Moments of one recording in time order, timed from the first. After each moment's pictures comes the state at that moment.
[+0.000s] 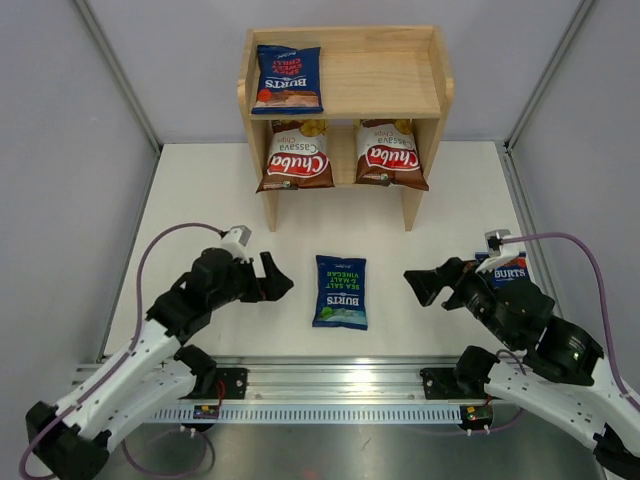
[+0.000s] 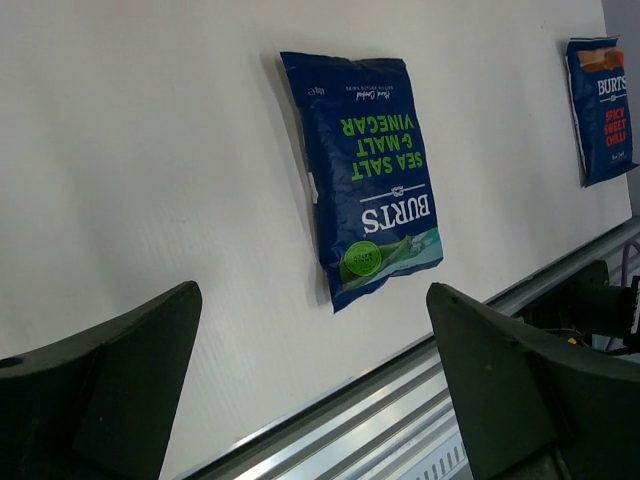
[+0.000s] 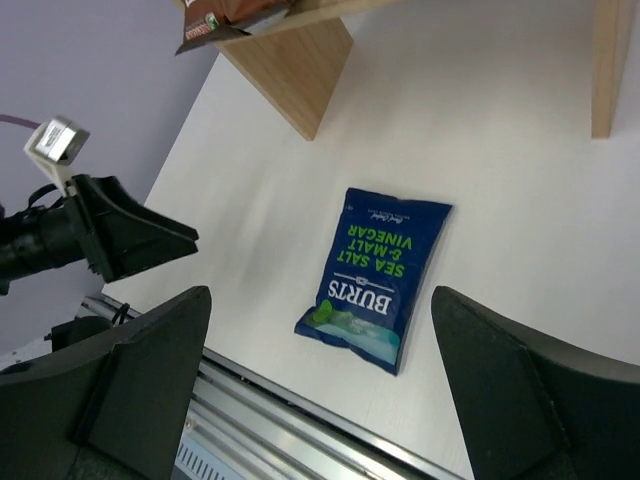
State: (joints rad) left arm -0.59 0.64 0.59 -0.50 0.08 -0.61; right arm 0.93 0.44 0.88 -0.65 0.37 0.64
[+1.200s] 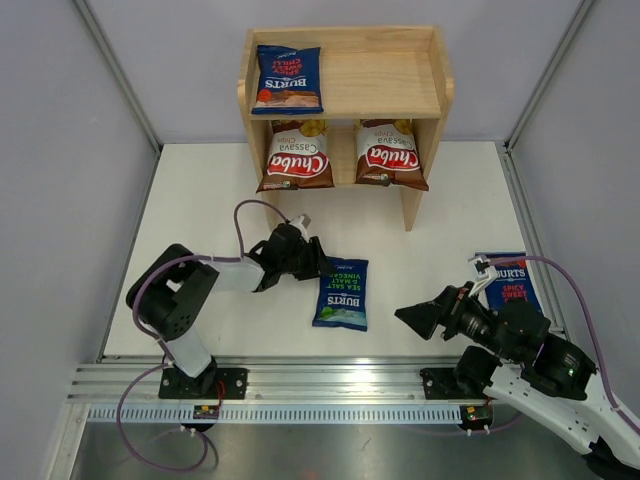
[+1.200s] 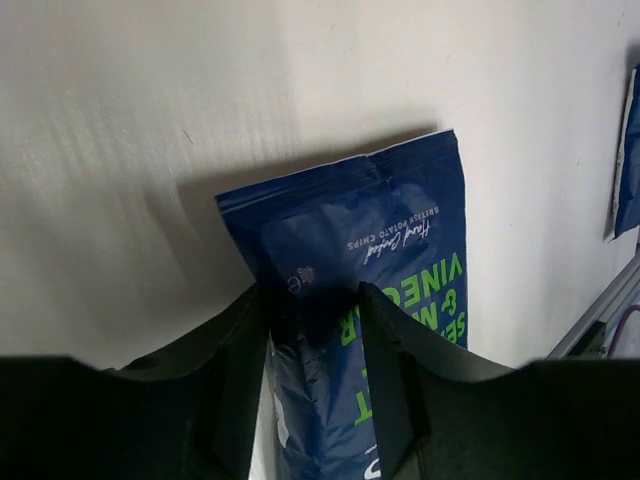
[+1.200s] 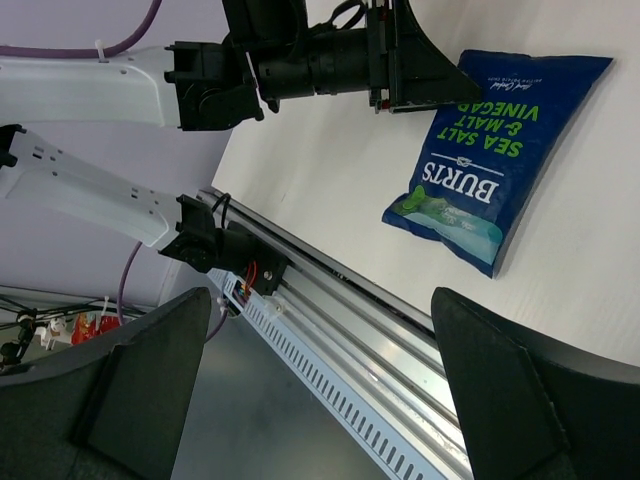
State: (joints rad) left arm -0.63 1.69 0.71 0.30 0.25 -0.78; right arm 0.93 0.18 0.66 -0.70 0.06 0.85
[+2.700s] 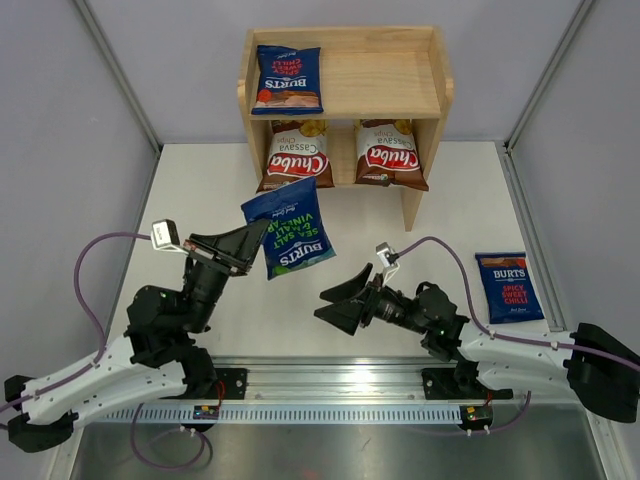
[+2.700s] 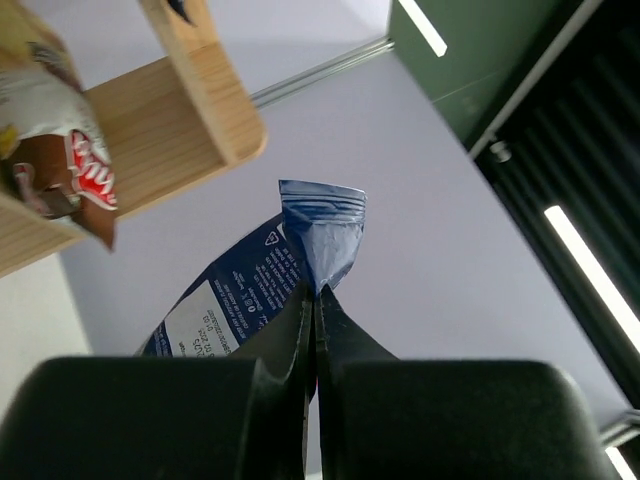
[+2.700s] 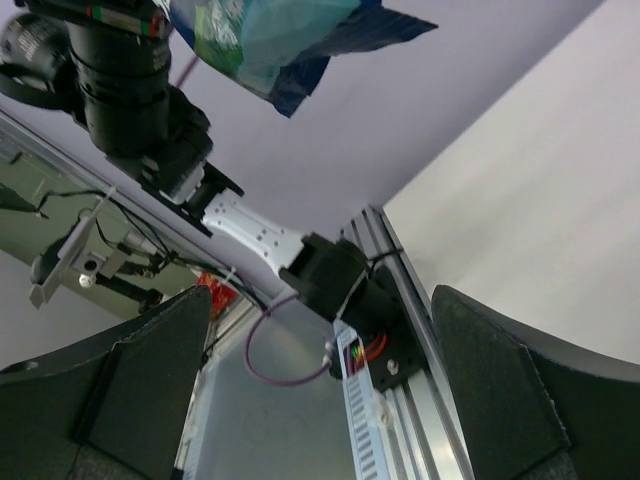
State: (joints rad) left arm -1.09 0.50 0.63 0.33 -0.55 -1.07; right arm 1.07 0.98 0.28 0.91 -0.18 0.86
